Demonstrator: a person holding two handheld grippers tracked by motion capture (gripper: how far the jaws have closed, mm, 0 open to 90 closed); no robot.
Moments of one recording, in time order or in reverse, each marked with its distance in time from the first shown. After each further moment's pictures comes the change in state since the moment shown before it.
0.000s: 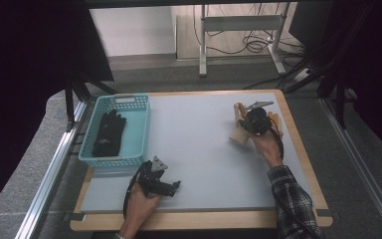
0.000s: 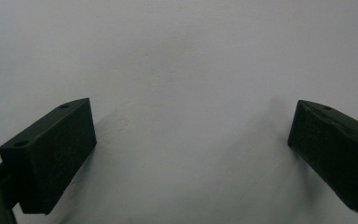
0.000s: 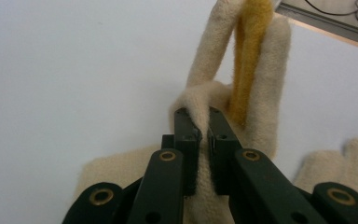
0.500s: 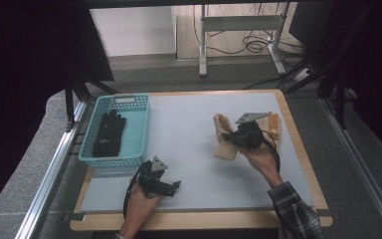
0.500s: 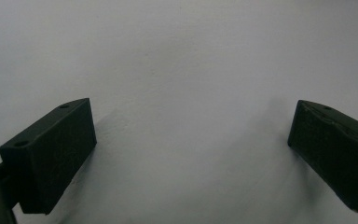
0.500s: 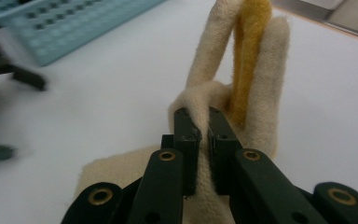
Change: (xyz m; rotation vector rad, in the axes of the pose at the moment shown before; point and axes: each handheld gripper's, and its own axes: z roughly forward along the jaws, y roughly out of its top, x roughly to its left) left arm 0.000 0.000 0.000 0.000 0.001 0.003; right arm 0.070 -0.005 -0.050 -0.094 0.290 -0.096
